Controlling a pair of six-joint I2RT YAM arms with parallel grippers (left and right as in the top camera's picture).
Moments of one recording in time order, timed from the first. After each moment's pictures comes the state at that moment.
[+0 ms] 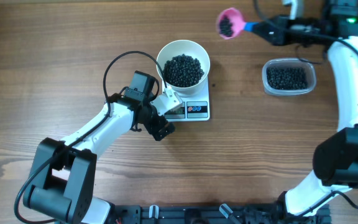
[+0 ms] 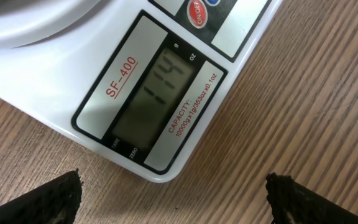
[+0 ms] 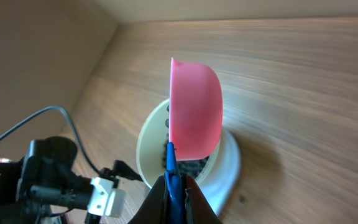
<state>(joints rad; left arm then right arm) -0.37 1.66 0.90 -0.49 0.32 0.59 -0.06 1.86 1.78 -0.88 -0.94 -0.13</state>
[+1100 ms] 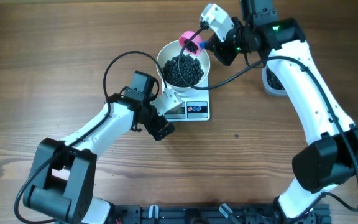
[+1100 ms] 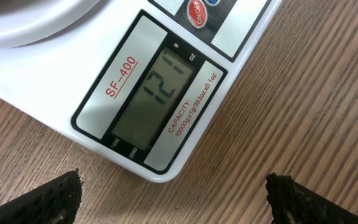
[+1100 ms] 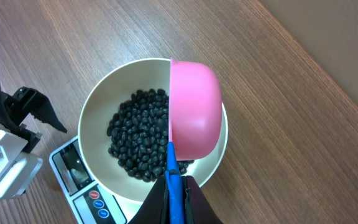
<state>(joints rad) -0.37 1.66 0.90 -0.49 0.32 0.59 0.29 1.86 1.78 -0.87 -0.42 -0.59</state>
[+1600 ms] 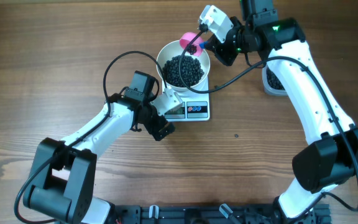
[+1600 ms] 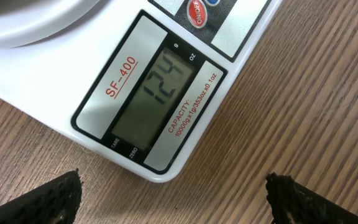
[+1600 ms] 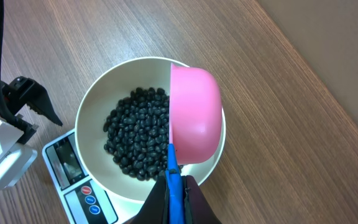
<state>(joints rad) -0.37 1.66 0.90 -0.49 0.32 0.59 0.29 1.86 1.78 -0.87 -0.43 -0.66</state>
